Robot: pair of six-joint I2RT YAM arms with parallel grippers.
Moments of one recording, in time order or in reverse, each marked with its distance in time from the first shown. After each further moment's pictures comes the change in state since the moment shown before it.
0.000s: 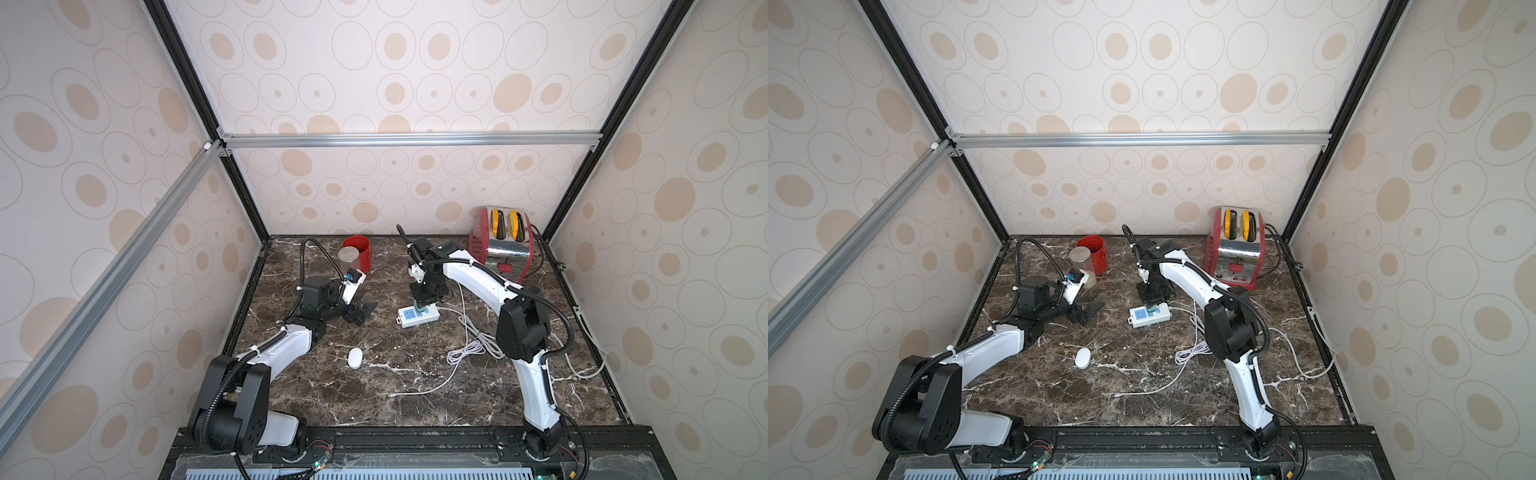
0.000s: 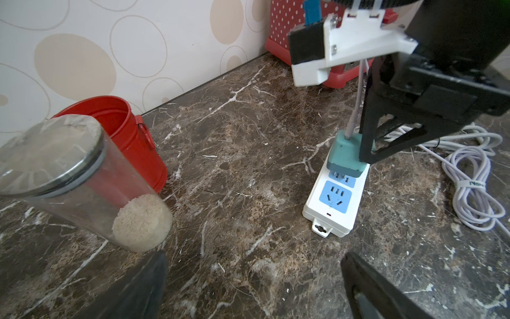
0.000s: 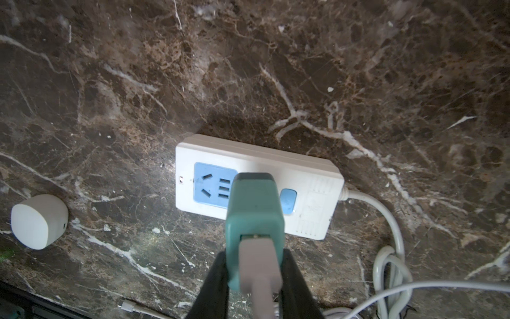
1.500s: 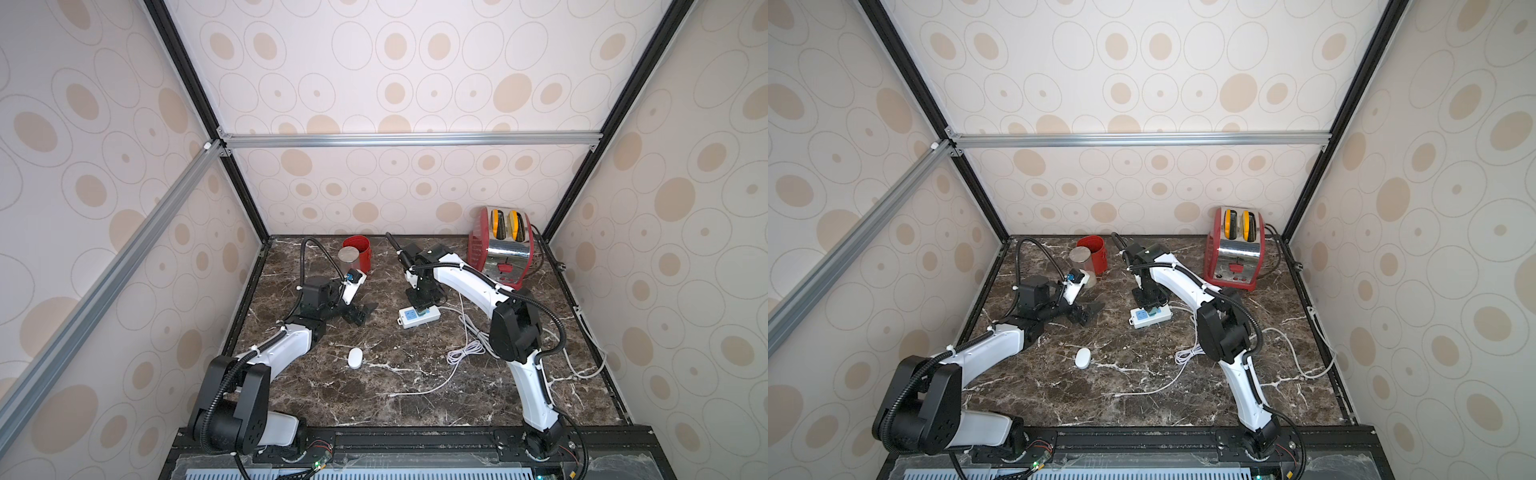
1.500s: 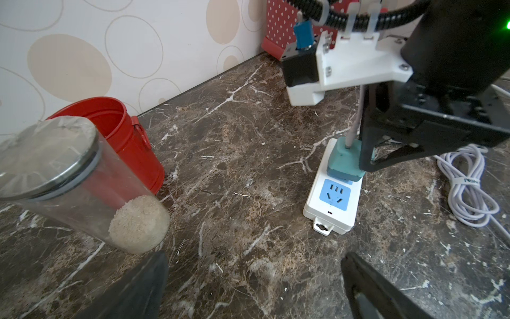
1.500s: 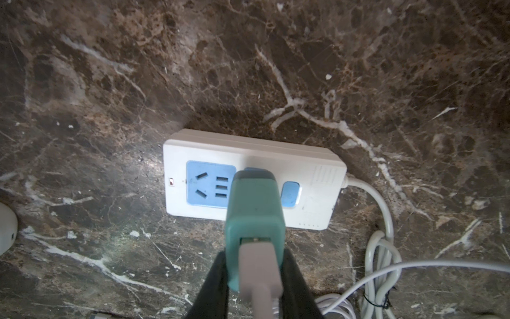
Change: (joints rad) left arm 0.001 0.000 0.002 -0.009 0.013 0.010; right arm 0.059 0.032 0.018 -0.050 0.116 0.017
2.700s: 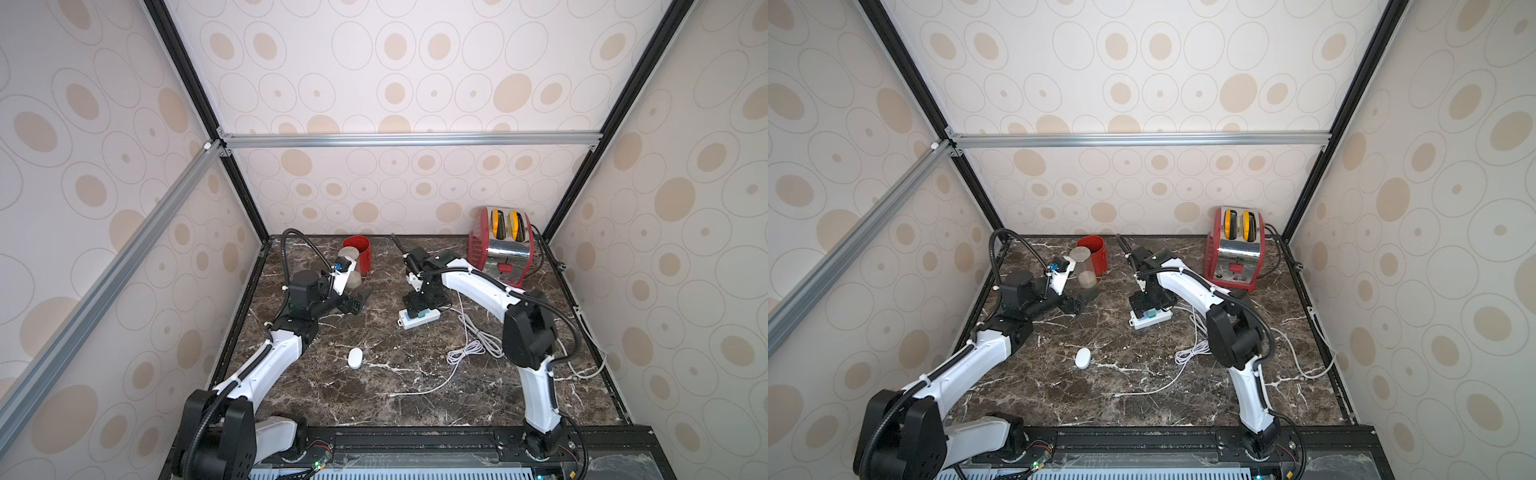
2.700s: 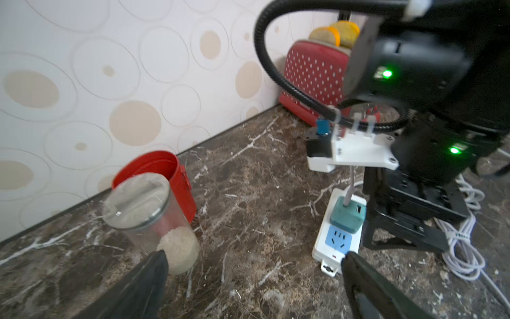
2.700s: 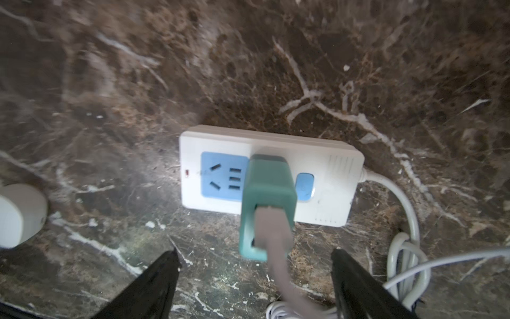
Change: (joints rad) left arm 0.017 -0.209 0.045 -0.041 -0.051 -0.113; right arm -0.006 -0.208 -0.263 0.187 -0.077 -0.024
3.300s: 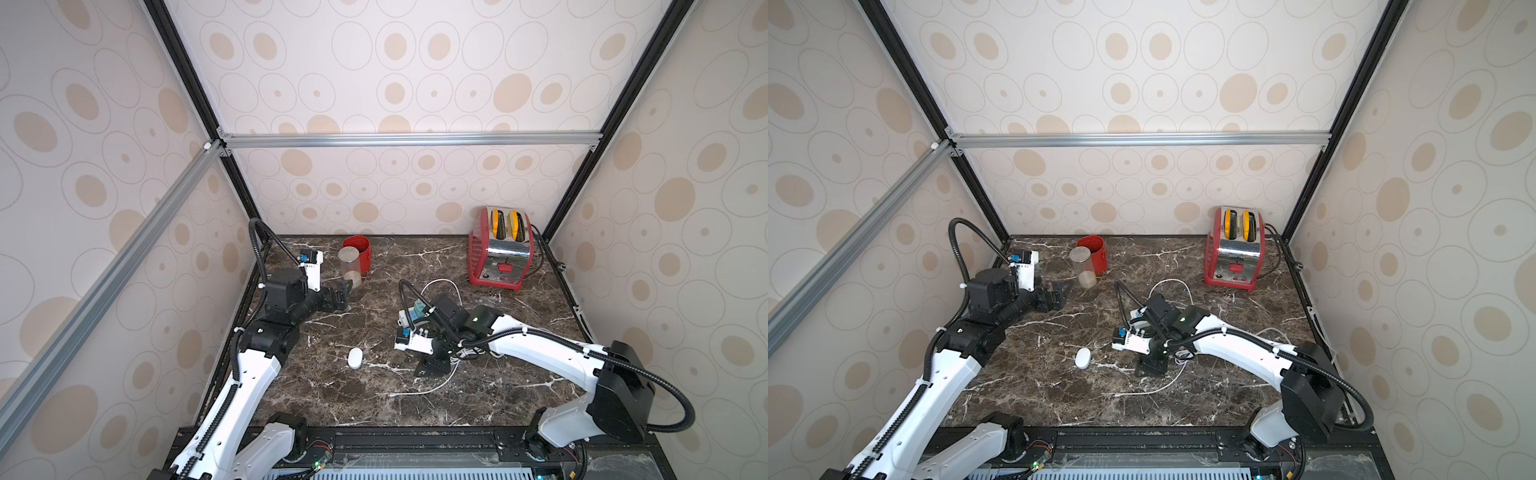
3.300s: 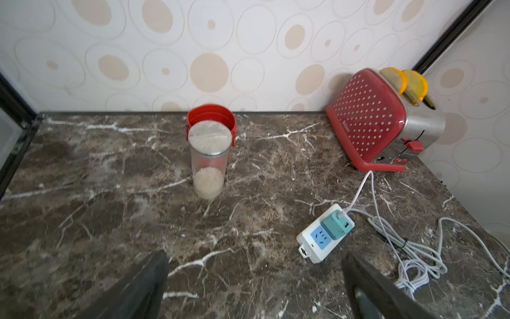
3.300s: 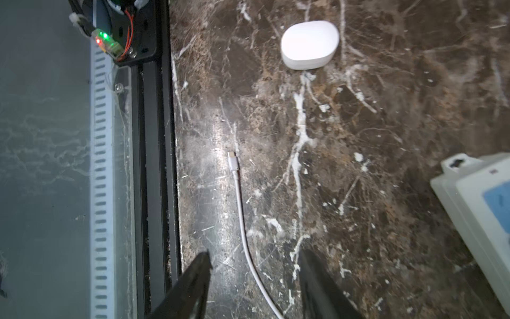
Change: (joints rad) left arm 0.001 -0.224 0.200 -0.610 -0.278 -0.380; right arm 0.252 -0.503 -0.666 0.346 -0.375 -0.683
